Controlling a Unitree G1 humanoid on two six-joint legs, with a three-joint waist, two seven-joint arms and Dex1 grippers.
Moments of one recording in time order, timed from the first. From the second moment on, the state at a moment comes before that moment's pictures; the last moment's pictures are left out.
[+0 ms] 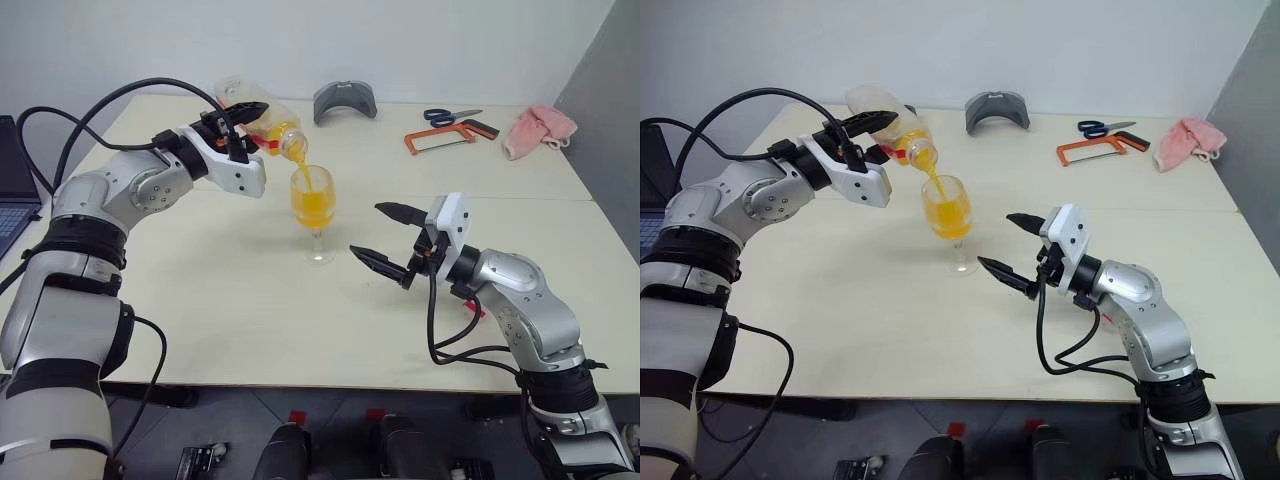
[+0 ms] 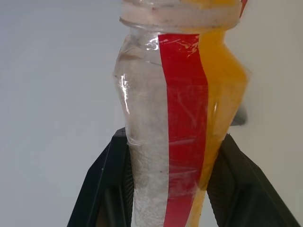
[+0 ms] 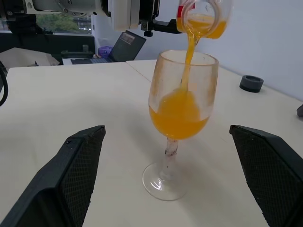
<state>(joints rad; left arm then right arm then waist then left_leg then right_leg) -1.18 0.82 -0.36 0.94 0.78 -0.88 0.00 -0.44 -0.41 0.10 -0.31 0.38 0.39 0.74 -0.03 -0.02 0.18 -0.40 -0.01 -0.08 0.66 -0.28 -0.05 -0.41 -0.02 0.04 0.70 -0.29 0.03</state>
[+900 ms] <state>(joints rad) -1.18 0.82 -0.36 0.94 0.76 -0.88 0.00 -0.43 -0.41 0.10 -0.31 0.38 0.39 0.74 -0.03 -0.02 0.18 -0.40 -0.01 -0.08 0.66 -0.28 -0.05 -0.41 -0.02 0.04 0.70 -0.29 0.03</state>
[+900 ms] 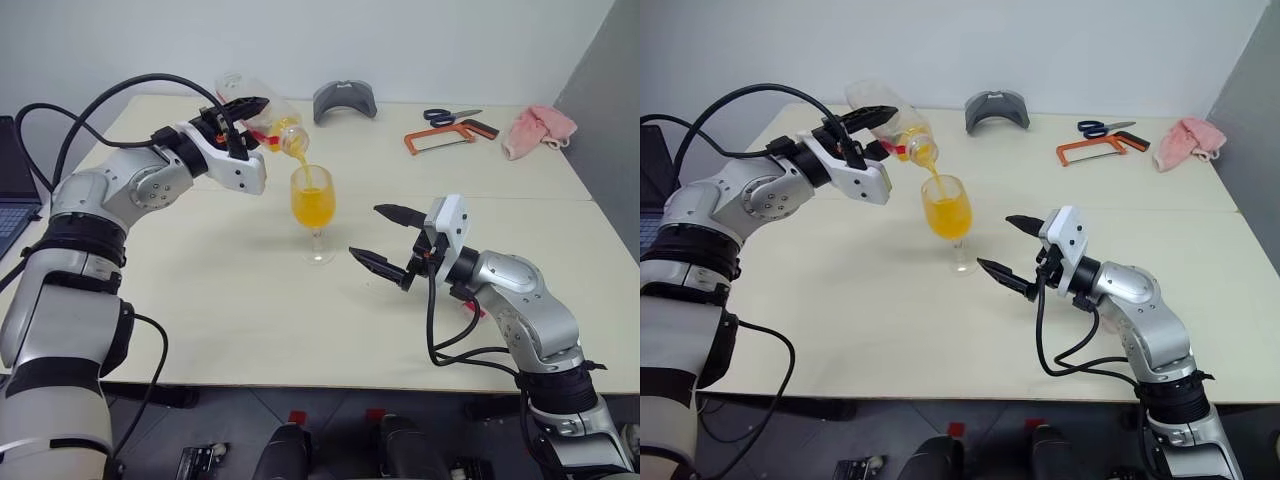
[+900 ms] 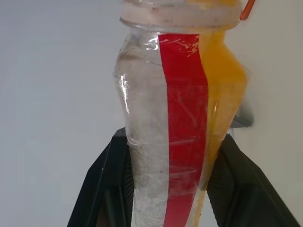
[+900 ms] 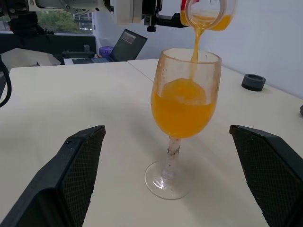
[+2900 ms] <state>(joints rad) -0.47 0.54 0.31 0.40 -0.34 0.12 -0.49 -0.63 -0.32 0.31 -0.37 0.31 0.65 0.68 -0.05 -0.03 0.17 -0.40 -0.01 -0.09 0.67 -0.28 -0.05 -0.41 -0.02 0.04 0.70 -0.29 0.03</state>
